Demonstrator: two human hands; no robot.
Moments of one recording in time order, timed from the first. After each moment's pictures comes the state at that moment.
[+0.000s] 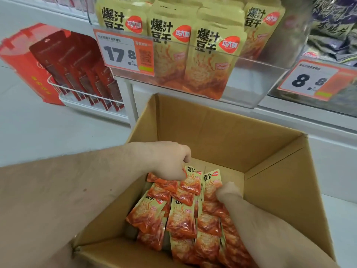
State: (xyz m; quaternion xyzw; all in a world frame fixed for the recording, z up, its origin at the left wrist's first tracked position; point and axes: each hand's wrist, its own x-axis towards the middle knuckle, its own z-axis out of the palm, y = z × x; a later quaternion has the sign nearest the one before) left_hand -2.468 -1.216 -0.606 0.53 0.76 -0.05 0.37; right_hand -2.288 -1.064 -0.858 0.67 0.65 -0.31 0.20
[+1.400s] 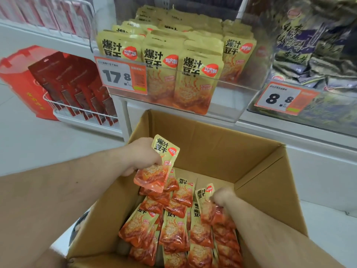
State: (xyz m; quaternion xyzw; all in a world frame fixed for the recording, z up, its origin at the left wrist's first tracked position) left_hand -2.490 -1.232 -0.599 0.22 0.82 0.29 0.45; right_hand -2.285 -1.060 -0.777 0.60 0.65 -0.43 0.18
